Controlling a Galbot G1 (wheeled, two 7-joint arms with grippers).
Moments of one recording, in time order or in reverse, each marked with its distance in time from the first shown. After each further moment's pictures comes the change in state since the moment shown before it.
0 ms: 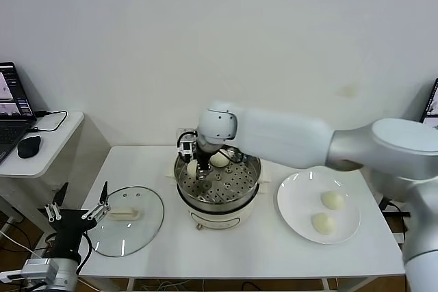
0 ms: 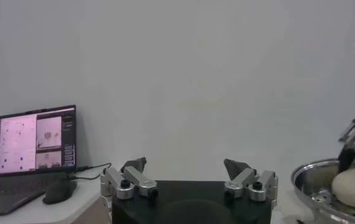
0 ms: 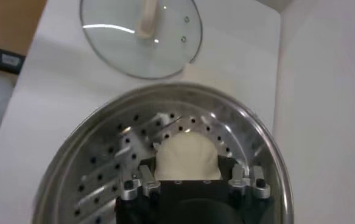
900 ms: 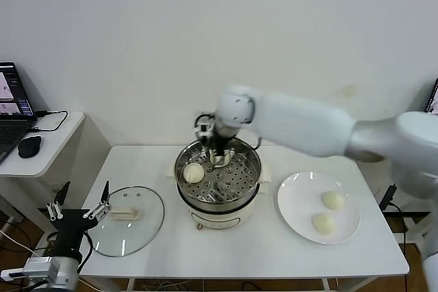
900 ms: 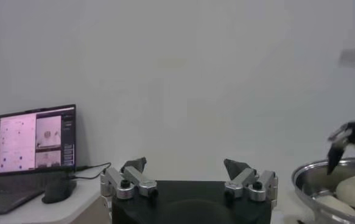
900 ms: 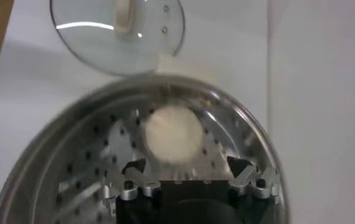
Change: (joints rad) left arm -0.006 0.014 0.006 0.004 -0.004 0.002 0.001; right arm 0.188 -0.273 -0.019 0.163 -0.024 0.034 -0.167
